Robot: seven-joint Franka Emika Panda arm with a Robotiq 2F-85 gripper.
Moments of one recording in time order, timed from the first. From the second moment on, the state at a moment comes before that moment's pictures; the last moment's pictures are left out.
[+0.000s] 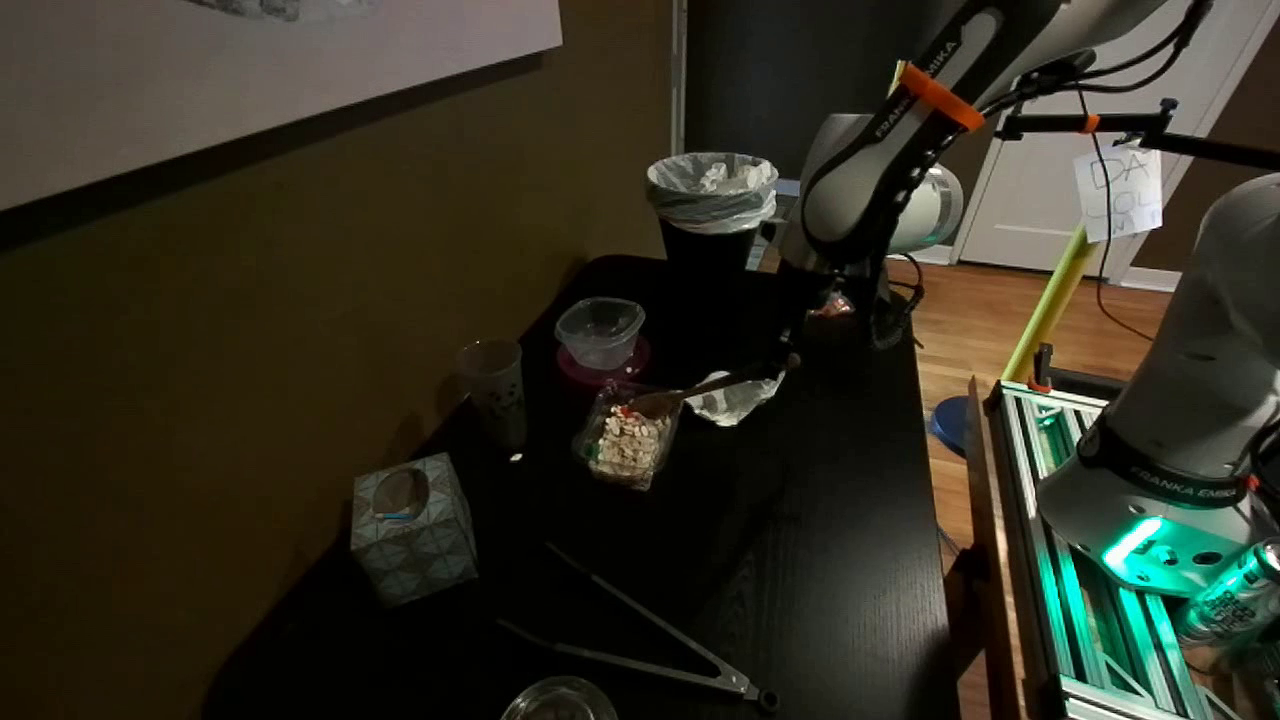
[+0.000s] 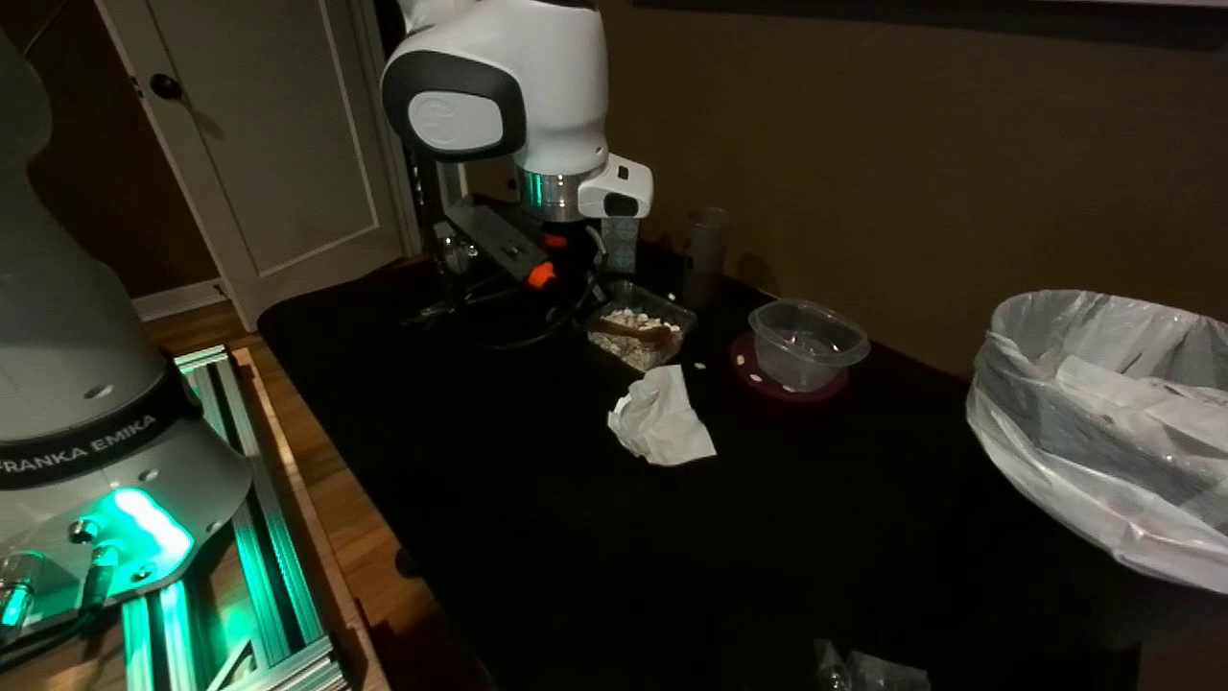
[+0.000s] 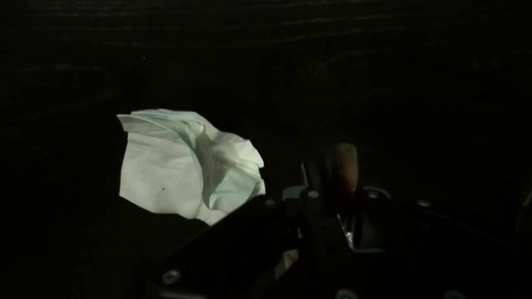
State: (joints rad) arm -0.14 -0.01 0.00 -2.74 0.47 2.81 -0.62
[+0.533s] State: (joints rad) arm -0.14 -0.08 -0.07 -2.68 0.14 2.55 -0.44
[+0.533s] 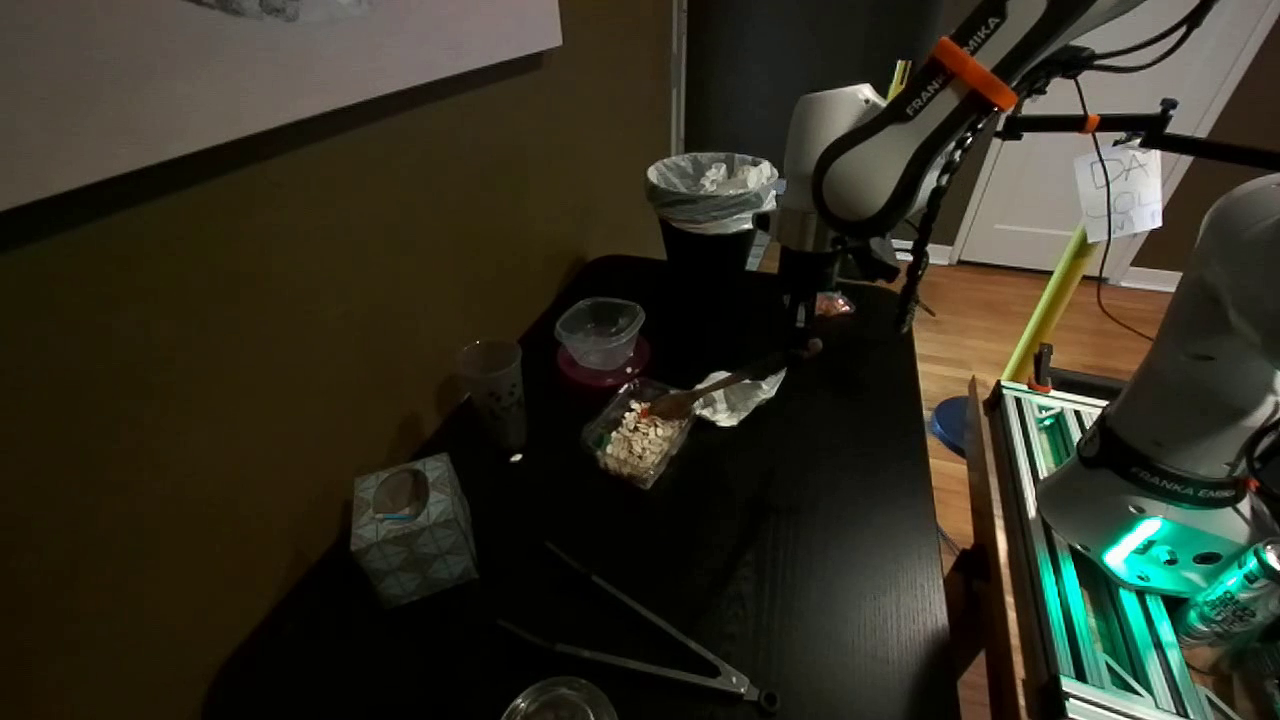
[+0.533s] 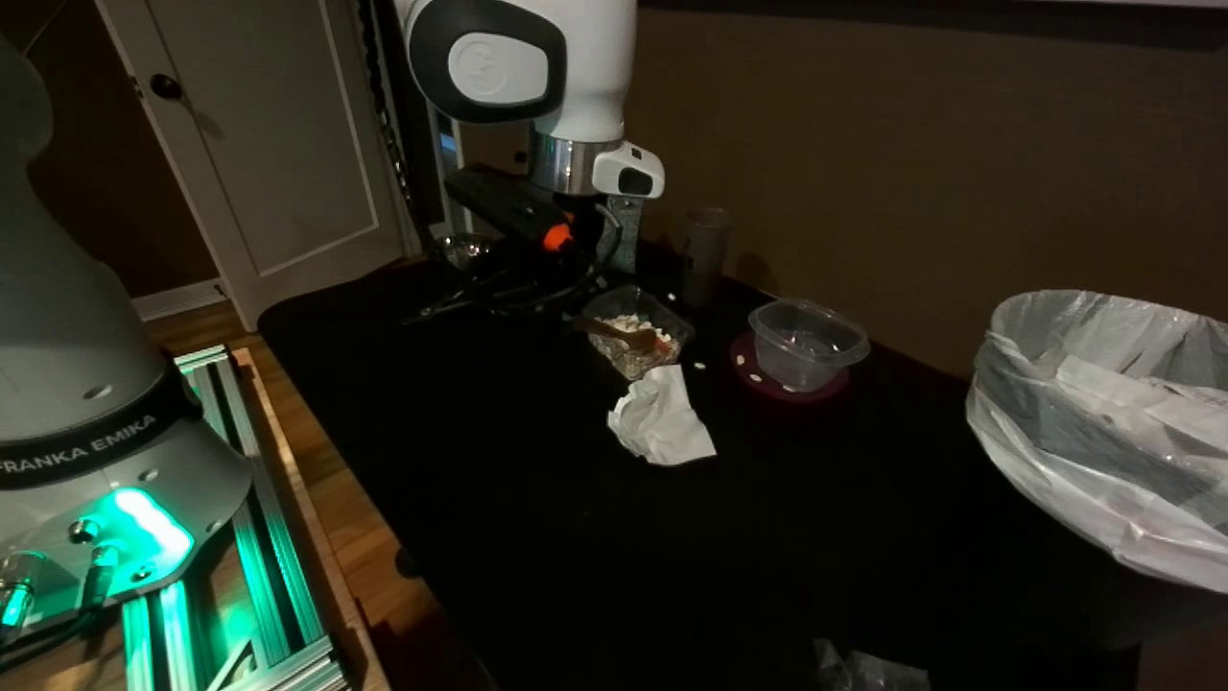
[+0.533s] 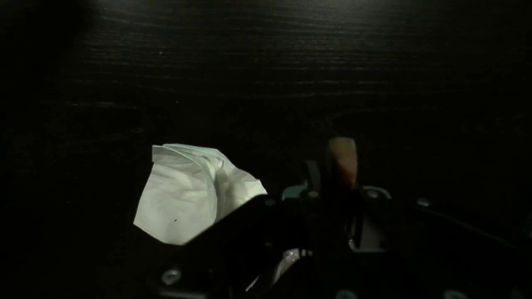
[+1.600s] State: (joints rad) arm -0.12 -0.09 -0.09 -2.67 0.07 2.51 -0.44
